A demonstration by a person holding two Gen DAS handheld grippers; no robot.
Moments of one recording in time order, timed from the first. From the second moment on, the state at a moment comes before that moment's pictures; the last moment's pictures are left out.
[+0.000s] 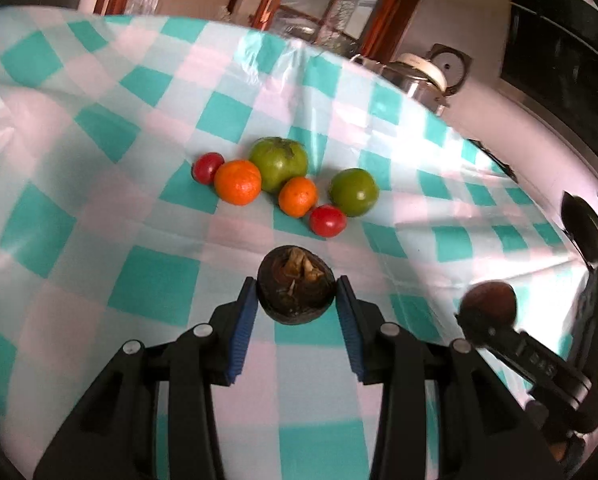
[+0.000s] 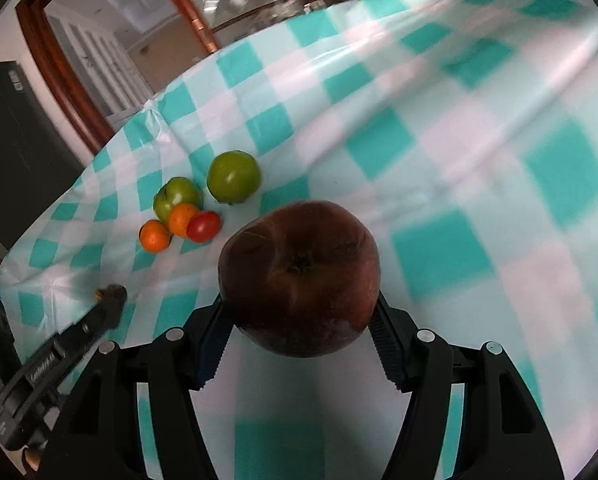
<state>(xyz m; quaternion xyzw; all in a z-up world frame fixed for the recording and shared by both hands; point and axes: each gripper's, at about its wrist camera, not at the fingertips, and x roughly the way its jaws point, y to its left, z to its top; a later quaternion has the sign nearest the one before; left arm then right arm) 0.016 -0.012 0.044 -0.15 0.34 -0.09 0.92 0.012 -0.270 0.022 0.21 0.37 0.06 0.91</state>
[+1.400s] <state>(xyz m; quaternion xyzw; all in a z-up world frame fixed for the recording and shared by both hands) -0.315 -0.422 -0.174 0.41 0.54 -0.50 0.54 -0.388 -0.488 -0.199 0.11 0.67 -0.18 0.71</state>
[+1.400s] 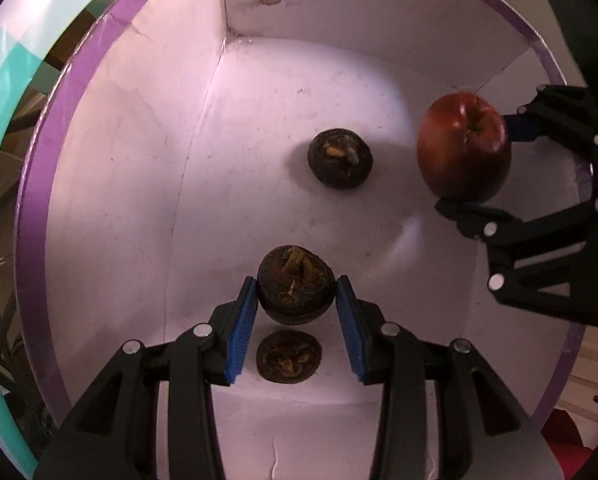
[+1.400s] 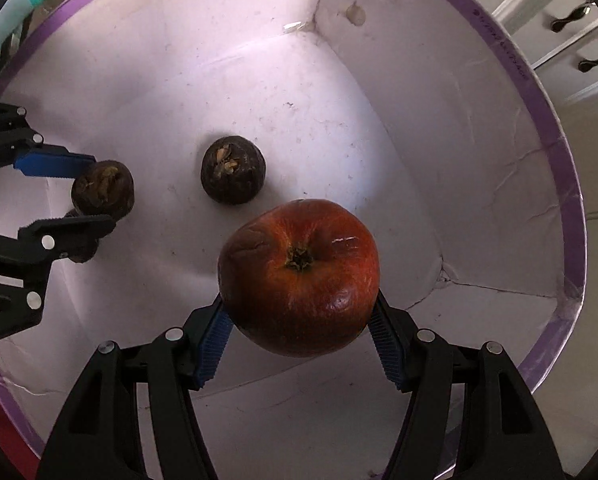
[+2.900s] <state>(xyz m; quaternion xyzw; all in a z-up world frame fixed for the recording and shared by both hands) 0.066 0.060 0.043 -0.24 0.31 0.07 0.92 0.062 -0.243 0.024 0.20 0.36 0.00 0.91</state>
